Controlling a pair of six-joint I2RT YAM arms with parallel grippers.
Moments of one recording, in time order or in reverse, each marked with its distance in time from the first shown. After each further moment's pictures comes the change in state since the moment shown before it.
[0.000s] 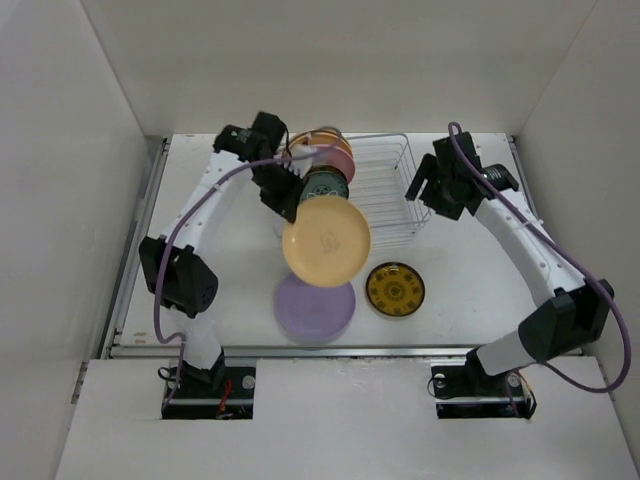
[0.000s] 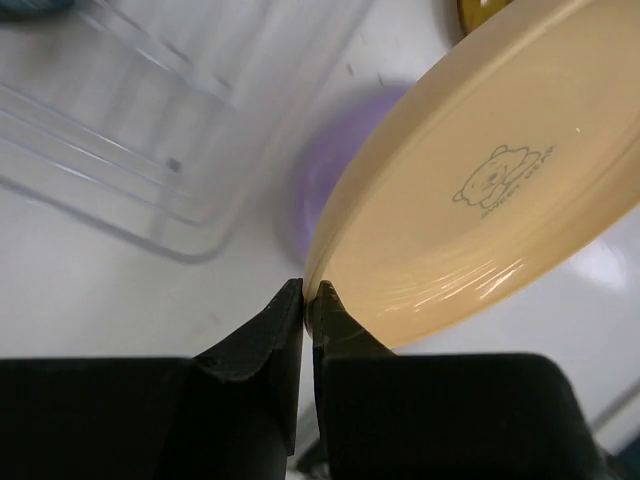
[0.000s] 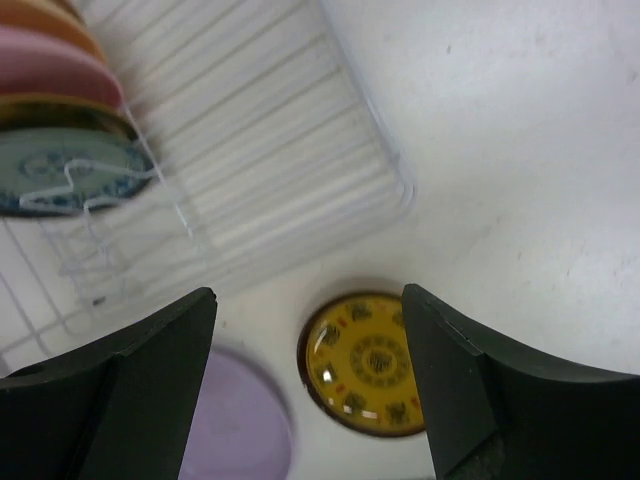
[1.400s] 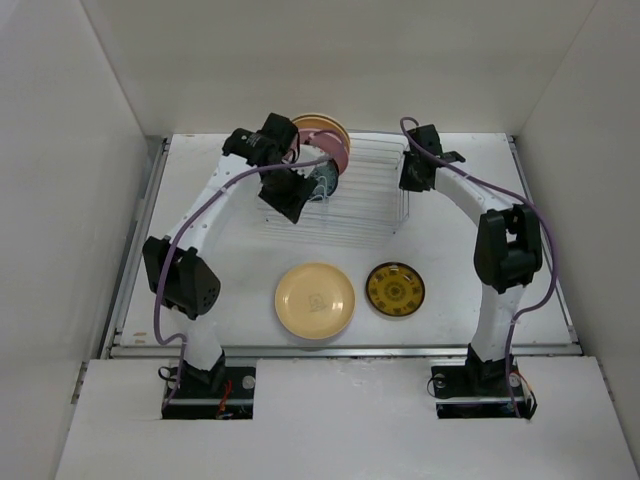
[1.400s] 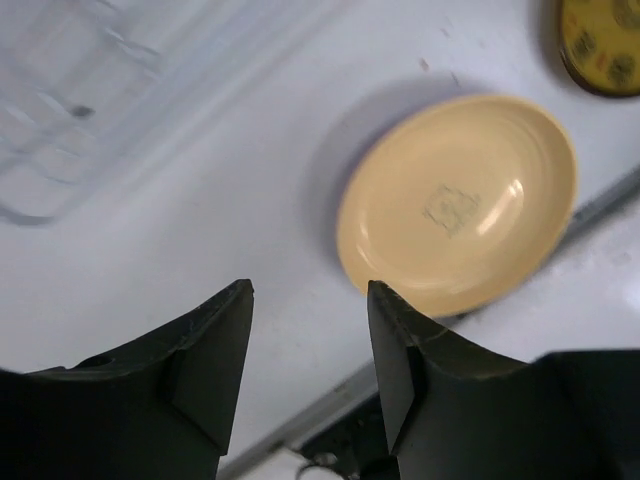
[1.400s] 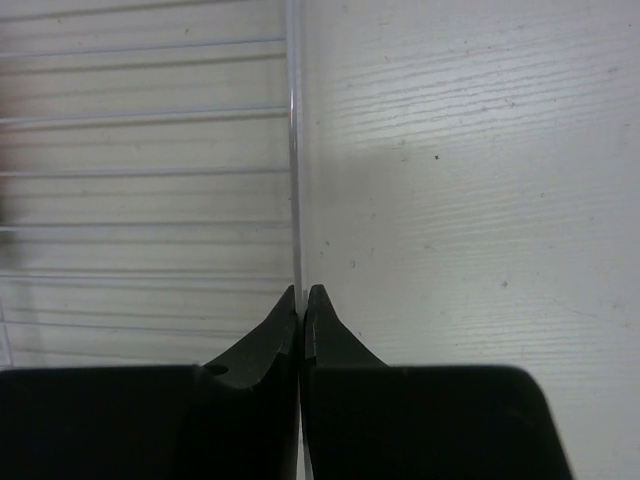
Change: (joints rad) left arm -0.078 0.005 -0.106 0.026 -0.191 -0.095; right arm -0.075 0.556 0.198 0.381 -0.021 -0.294
